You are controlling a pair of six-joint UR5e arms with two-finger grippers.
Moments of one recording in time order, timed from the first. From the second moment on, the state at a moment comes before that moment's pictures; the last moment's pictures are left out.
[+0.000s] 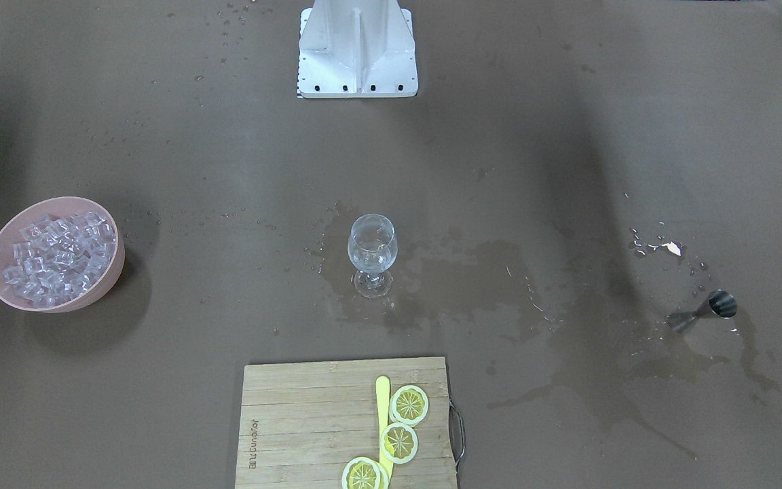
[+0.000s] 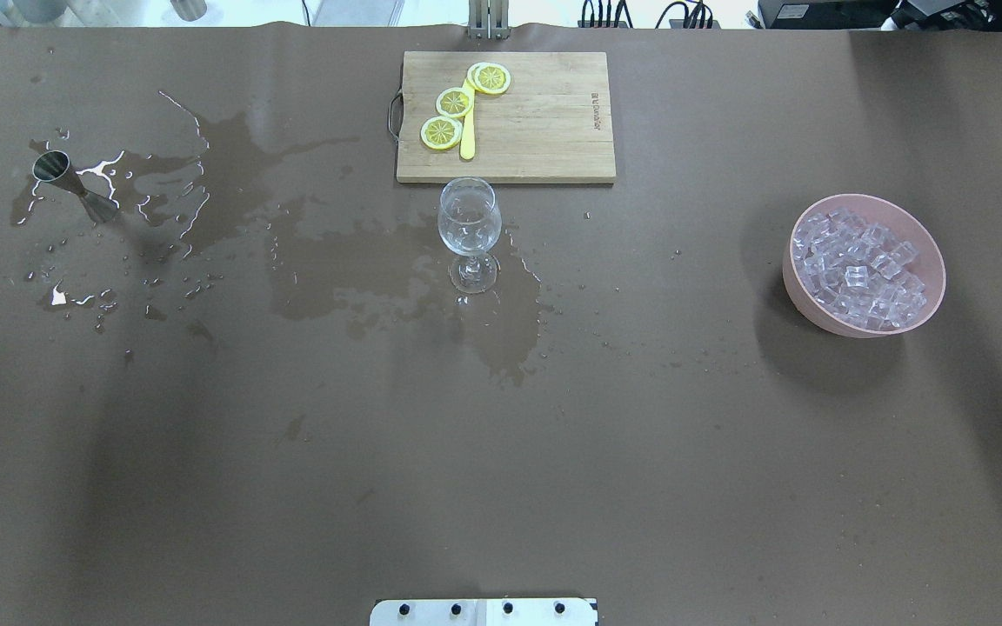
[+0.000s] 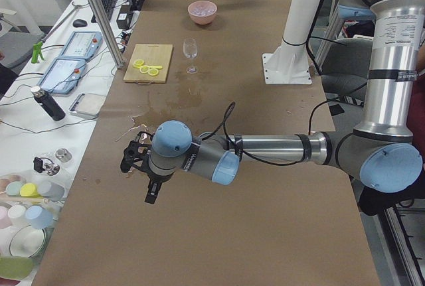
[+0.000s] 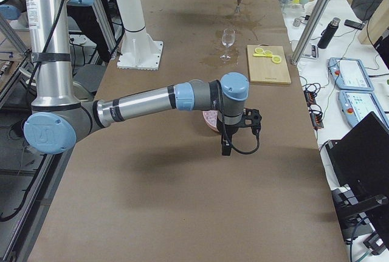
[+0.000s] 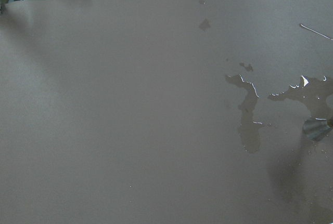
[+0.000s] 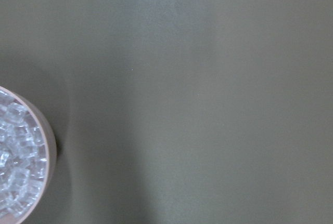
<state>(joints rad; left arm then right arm) -1.69 -1.62 -1.53 -1.97 -2.39 -0.08 1.51 -1.54 1.84 -1.76 2.31 0.13</state>
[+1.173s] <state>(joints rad) -1.68 -1.62 -1.54 -1.93 -2.36 -0.13 1.16 -1.49 1.92 -1.67 2.26 0.58</state>
